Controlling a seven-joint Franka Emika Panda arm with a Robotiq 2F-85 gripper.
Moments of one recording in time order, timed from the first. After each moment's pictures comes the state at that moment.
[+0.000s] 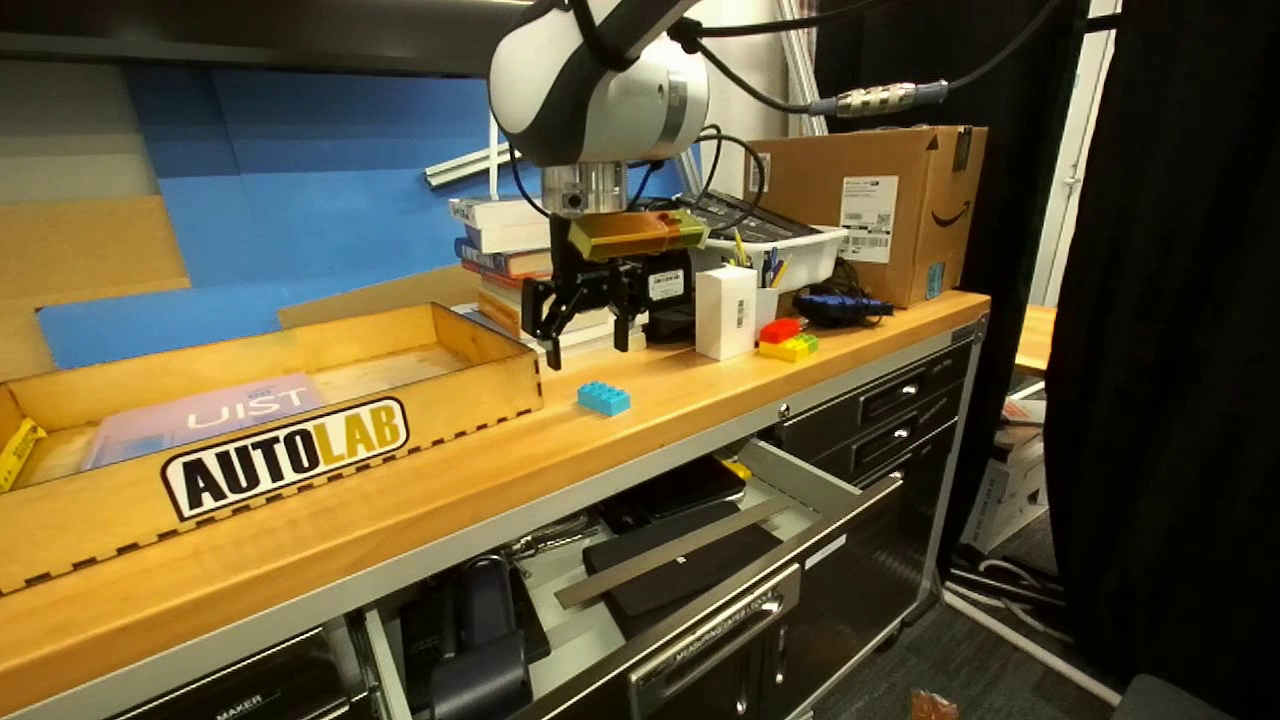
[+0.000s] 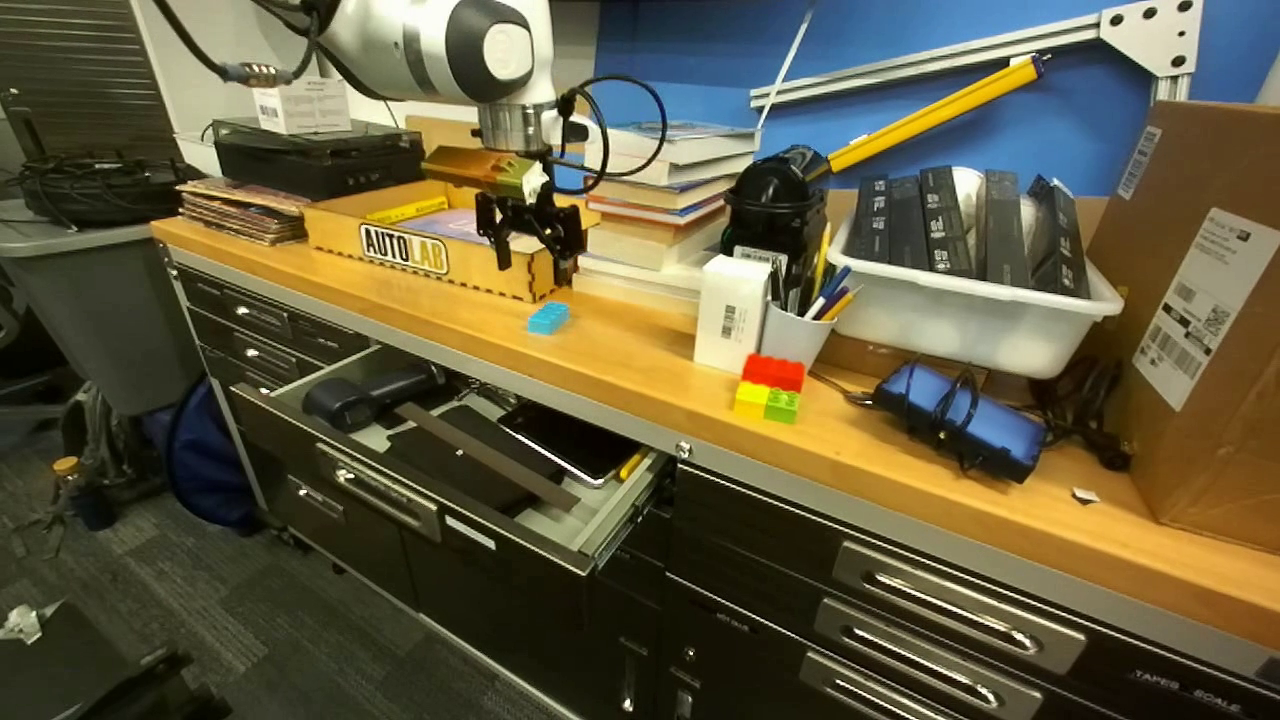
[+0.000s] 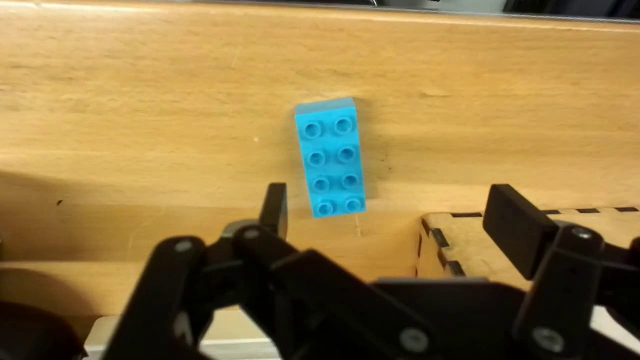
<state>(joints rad) 0.08 0.37 0.05 -1.64 -0.04 2.11 0.06</state>
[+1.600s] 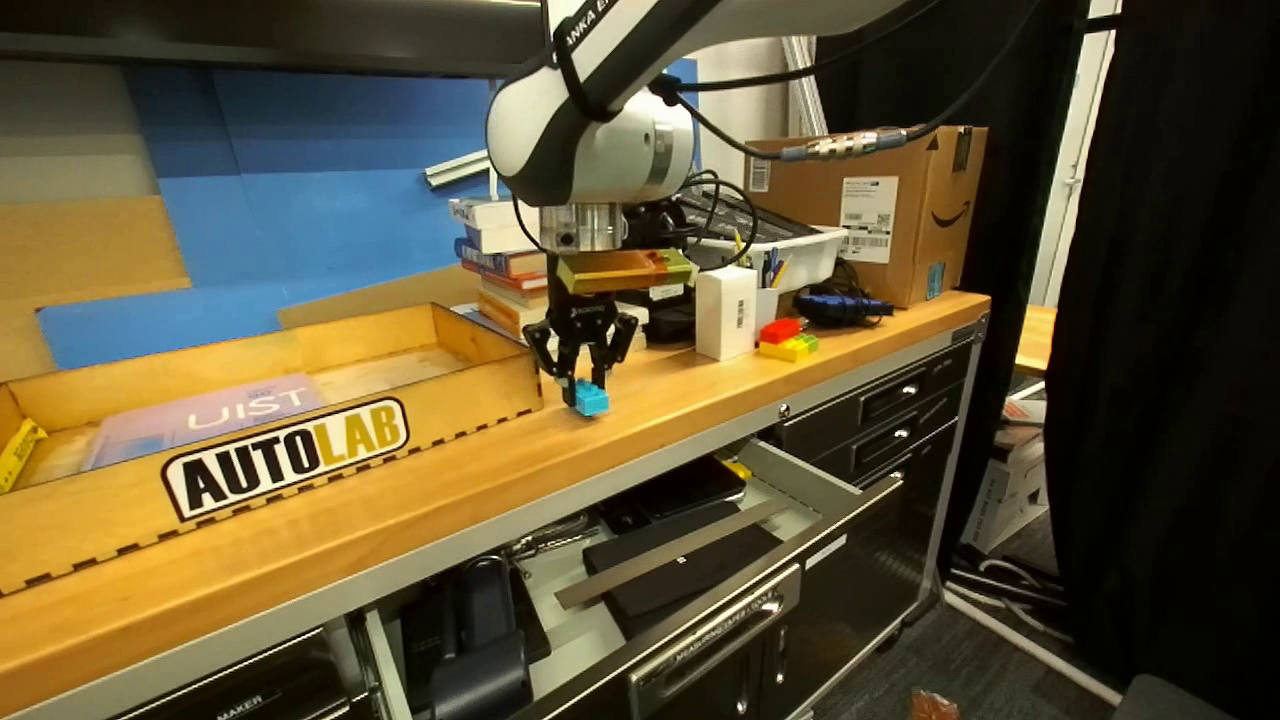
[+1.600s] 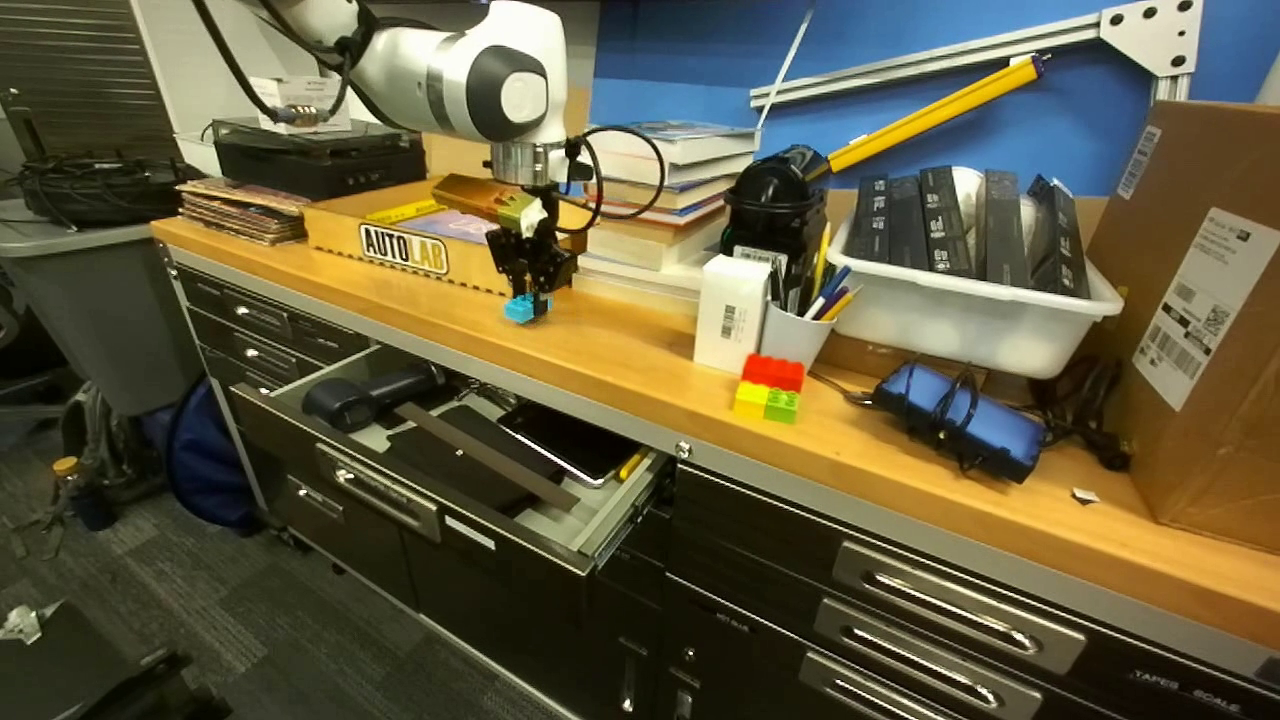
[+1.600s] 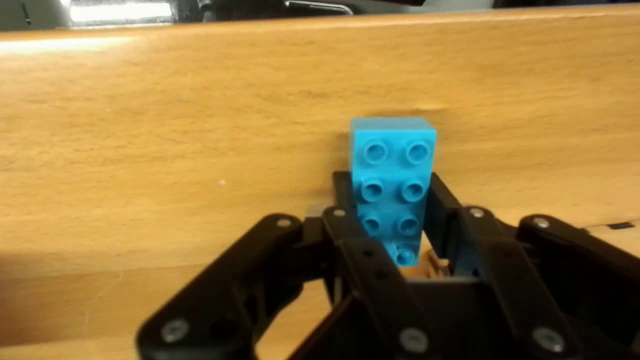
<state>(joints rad) 0.07 0.45 0.05 -1.60 0.02 2.09 0.11</state>
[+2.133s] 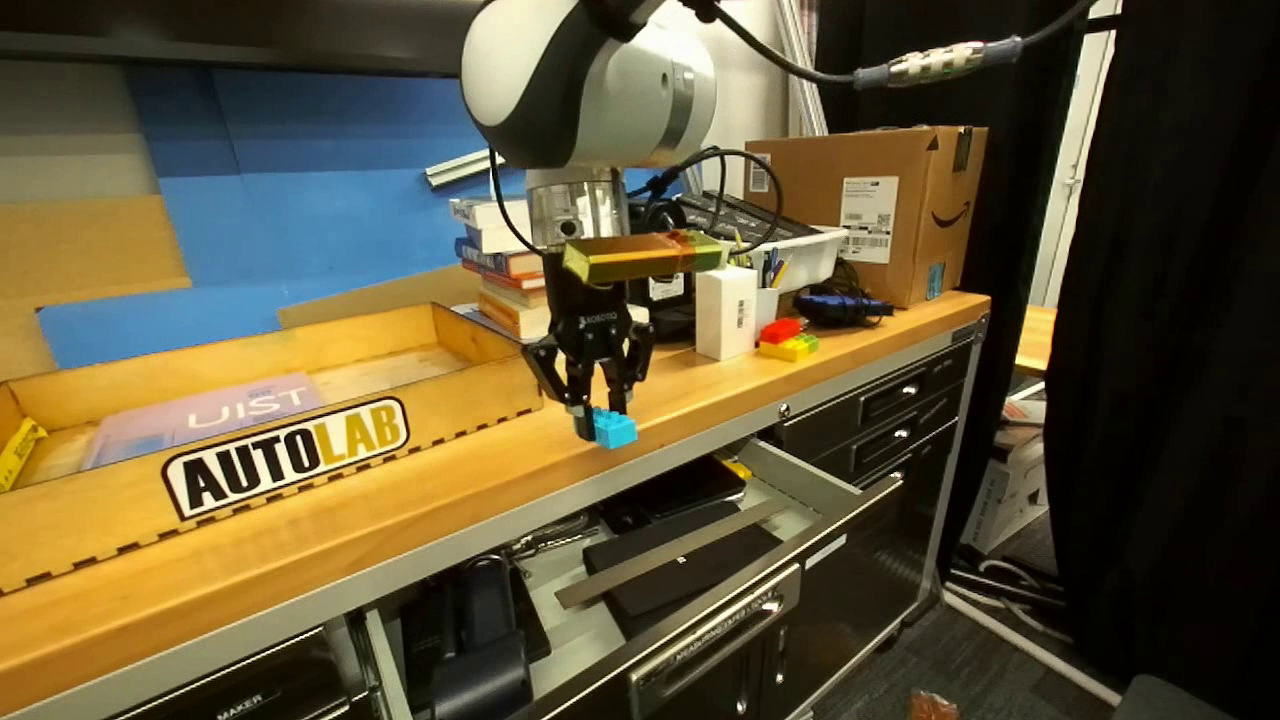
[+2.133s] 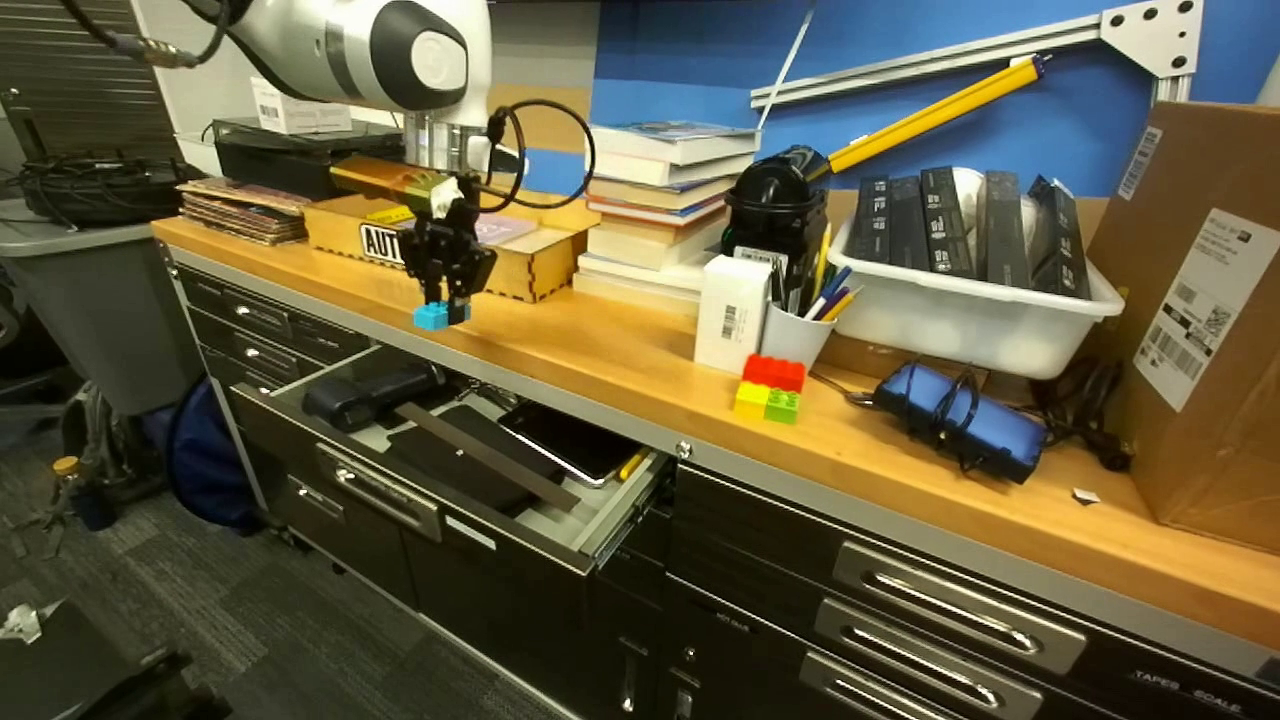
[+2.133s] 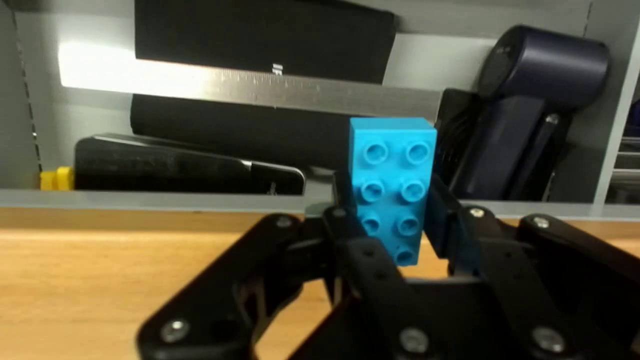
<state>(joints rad) 0.12 0.23 0.09 -1.86 0.02 1.98 0.11</state>
